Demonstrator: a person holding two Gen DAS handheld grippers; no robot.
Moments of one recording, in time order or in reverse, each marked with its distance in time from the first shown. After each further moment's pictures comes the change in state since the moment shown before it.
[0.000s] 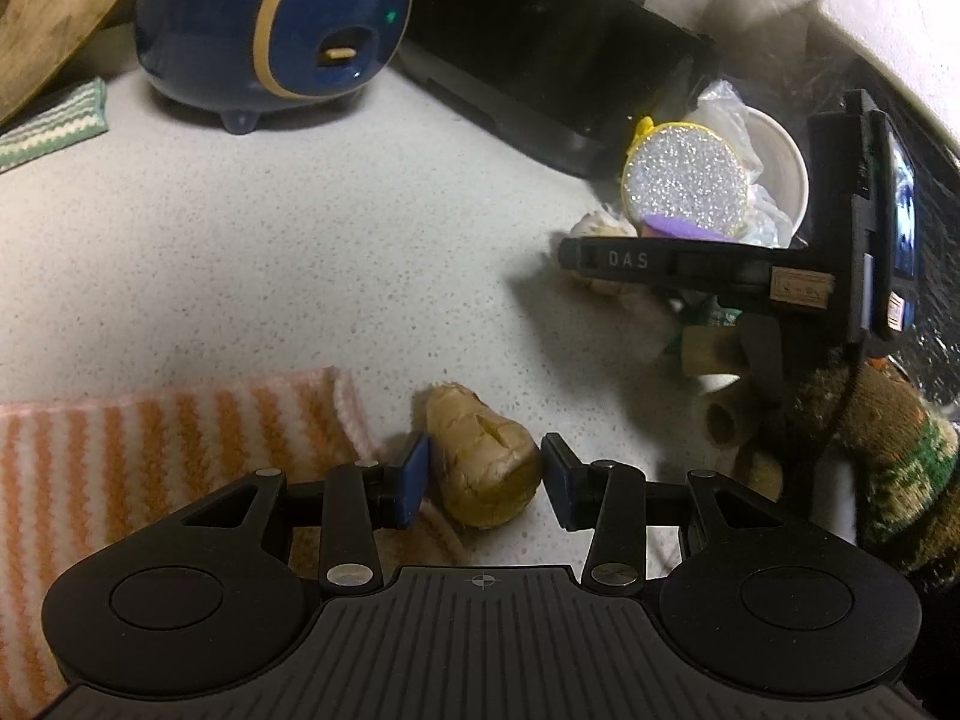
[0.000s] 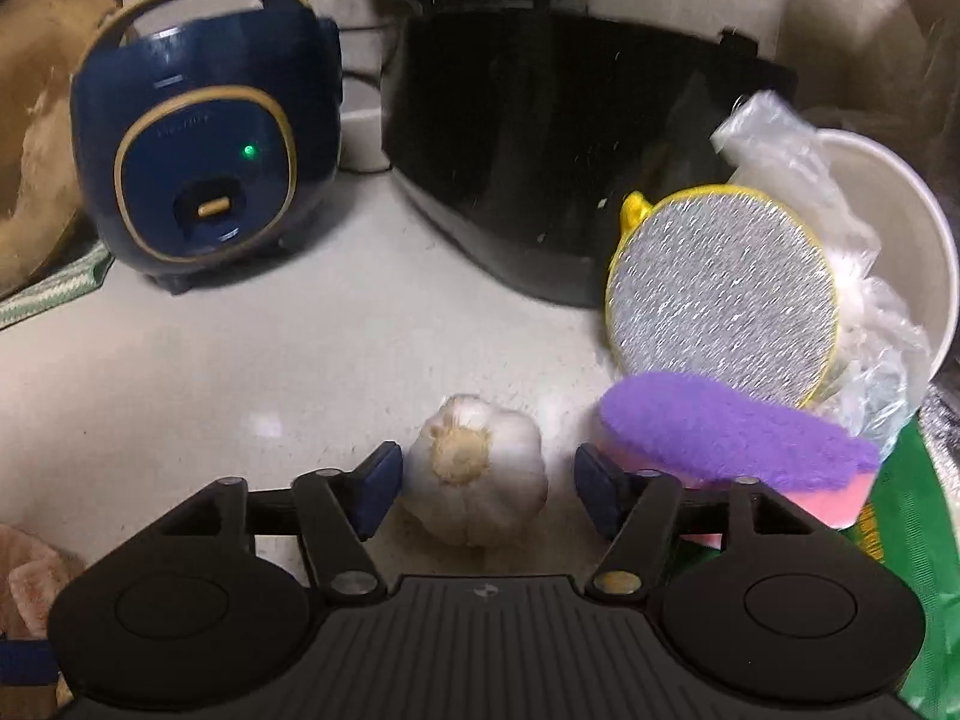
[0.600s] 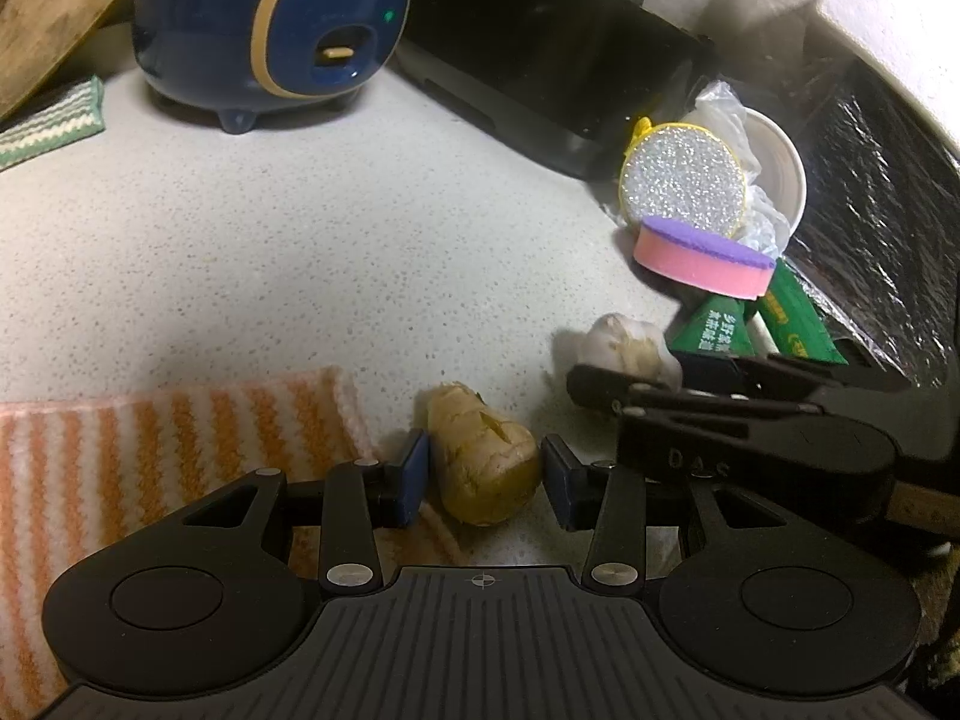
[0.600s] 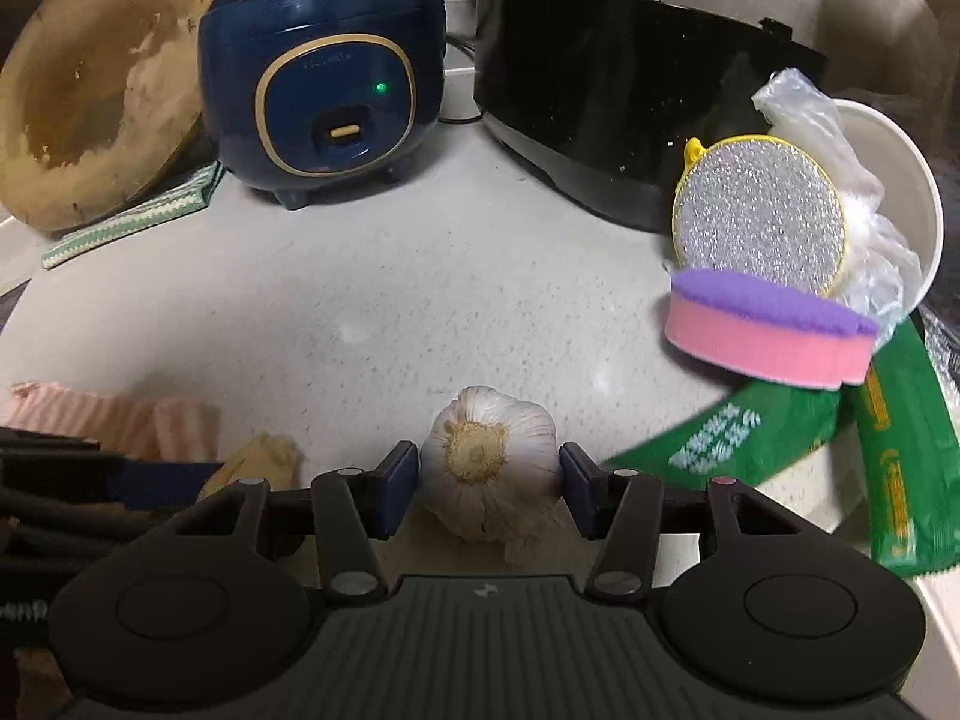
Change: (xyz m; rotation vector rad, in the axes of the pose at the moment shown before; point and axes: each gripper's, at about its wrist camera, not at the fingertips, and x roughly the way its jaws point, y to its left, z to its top) left arm 0.001 0.002 0.001 0.006 0.000 -0.007; right arm -0.063 0.028 -0.045 -0.042 0.061 0.081
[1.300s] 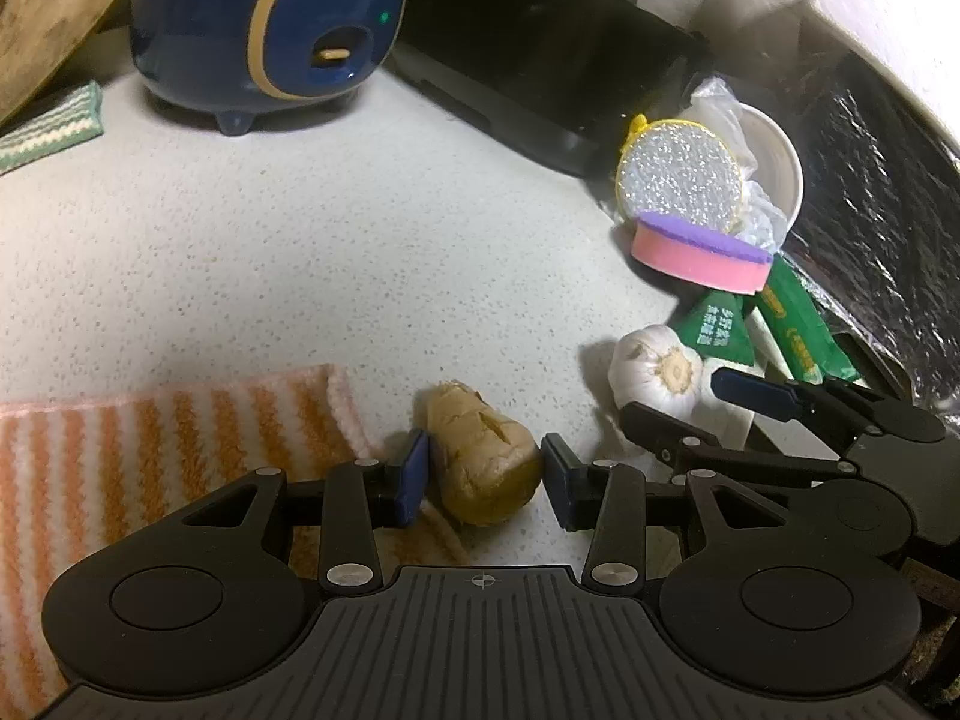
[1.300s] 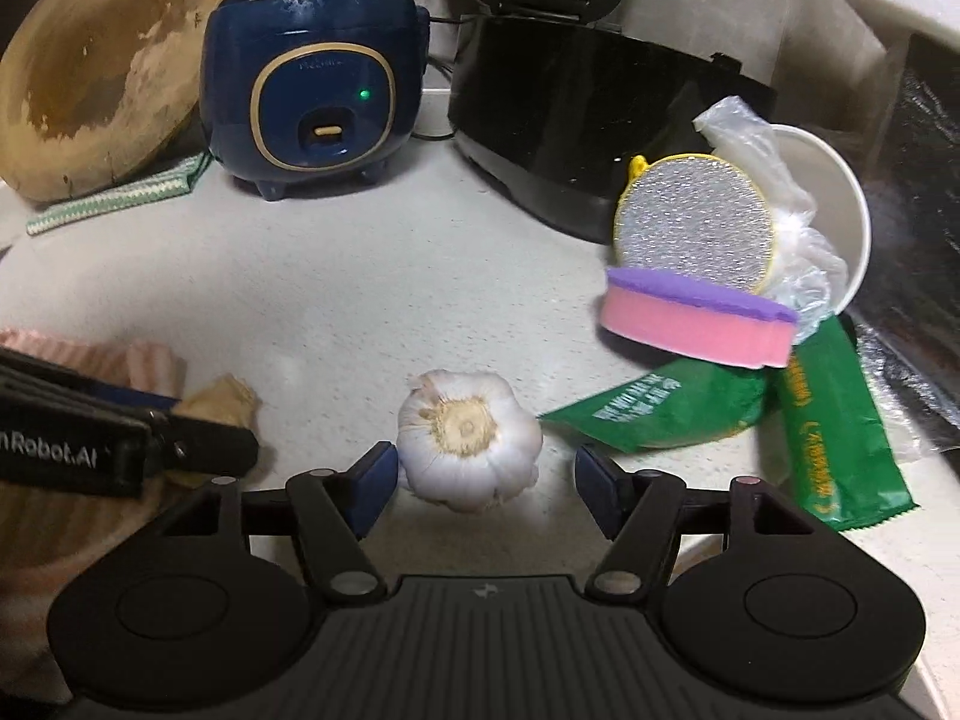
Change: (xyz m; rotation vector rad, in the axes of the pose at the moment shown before) left arm -0.001 -0.003 -0.002 0.013 -0.003 0.004; right arm -0.023 -0.004 -0.029 -0.069 -0.067 -0.103
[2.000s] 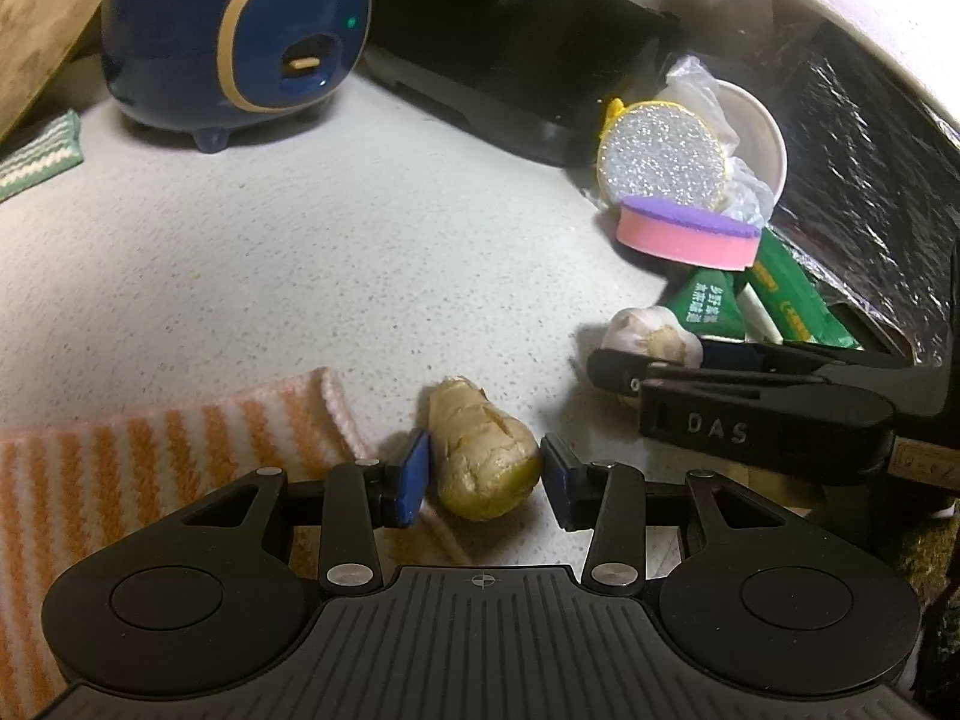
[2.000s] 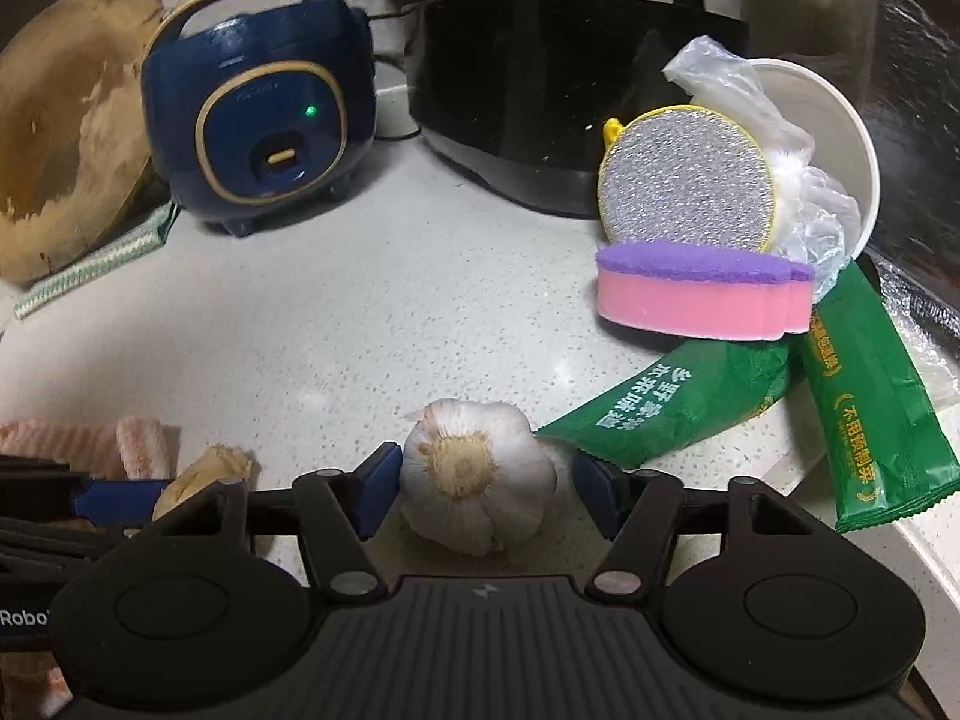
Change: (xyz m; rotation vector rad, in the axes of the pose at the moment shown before) left arm 0.002 -0.005 0.000 0.083 0.006 -0.004; right arm 0.024 -0.016 0.013 0.163 0.040 0.057
